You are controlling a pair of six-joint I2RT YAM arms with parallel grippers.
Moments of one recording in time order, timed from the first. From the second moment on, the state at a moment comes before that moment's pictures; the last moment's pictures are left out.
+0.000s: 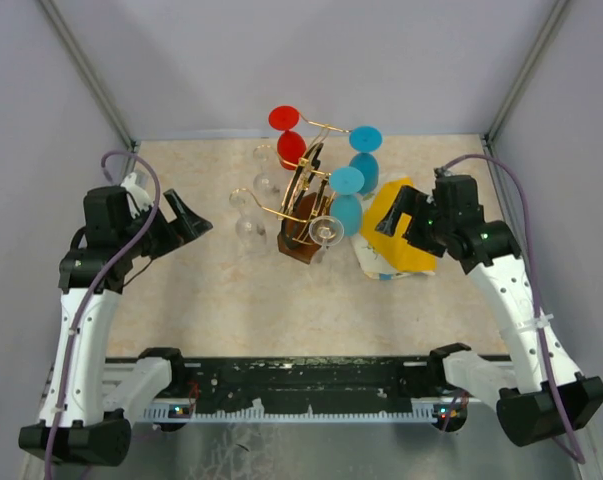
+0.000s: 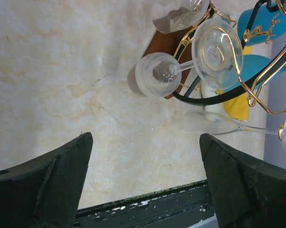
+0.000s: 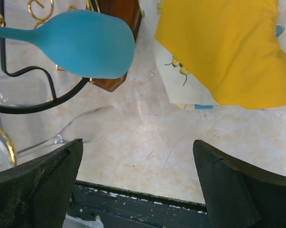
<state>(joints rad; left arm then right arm) -0.04 0.90 1.14 -0.85 0.30 -0.50 0.25 1.04 1.13 -0.87 -0.12 0.60</state>
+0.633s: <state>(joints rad) -0.04 0.91 1.13 -0.85 0.33 -0.50 0.23 1.11 1.13 -0.86 -0.22 0.63</state>
